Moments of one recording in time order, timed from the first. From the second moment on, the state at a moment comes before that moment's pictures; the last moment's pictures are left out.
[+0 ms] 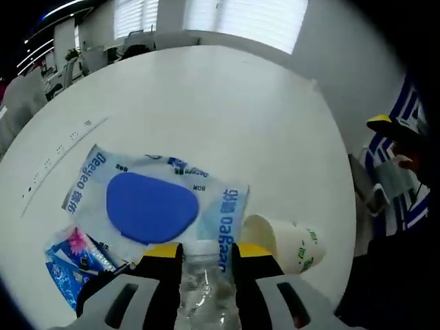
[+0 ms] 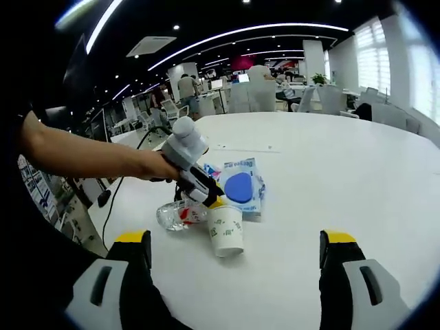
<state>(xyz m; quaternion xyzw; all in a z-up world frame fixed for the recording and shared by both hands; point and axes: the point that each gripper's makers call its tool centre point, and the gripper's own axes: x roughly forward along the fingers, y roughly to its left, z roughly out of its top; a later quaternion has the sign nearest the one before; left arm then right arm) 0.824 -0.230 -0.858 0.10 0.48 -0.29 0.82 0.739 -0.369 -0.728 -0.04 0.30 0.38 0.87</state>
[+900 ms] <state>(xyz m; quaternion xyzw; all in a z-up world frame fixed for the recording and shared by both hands) 0.818 -0.228 -0.844 0.11 0.49 -0.30 0.81 0.743 -0.369 -0.734 -0.03 0.30 0.38 0.87</state>
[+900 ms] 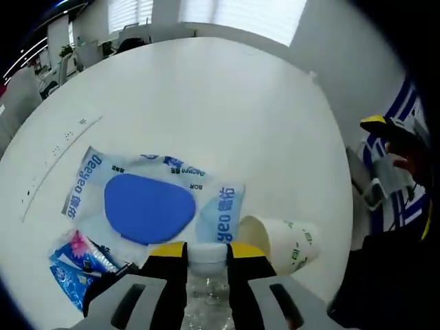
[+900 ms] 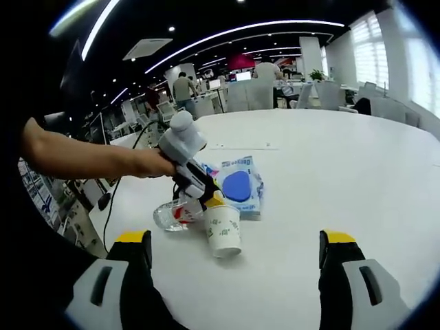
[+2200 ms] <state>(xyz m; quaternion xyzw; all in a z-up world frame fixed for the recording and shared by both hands) 0.737 -0.165 -0.736 0.13 0.39 -0.29 0.87 0.760 -0.316 -0.717 -0.04 0.26 0.45 0.85</state>
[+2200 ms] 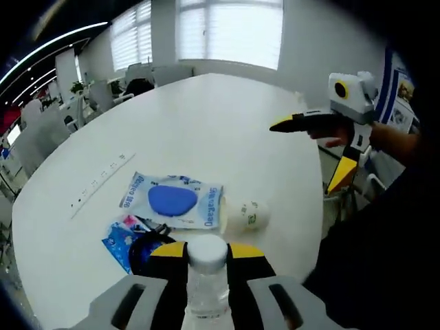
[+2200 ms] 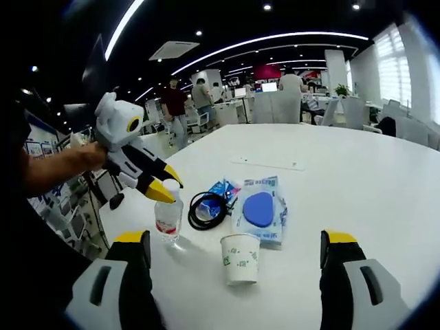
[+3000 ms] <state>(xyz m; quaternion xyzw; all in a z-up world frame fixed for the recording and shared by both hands) 0.672 -0.135 -0.723 0.12 0.35 -0.27 0.89 0.765 -0.300 -0.718 -0.06 0.26 0.48 0.84</state>
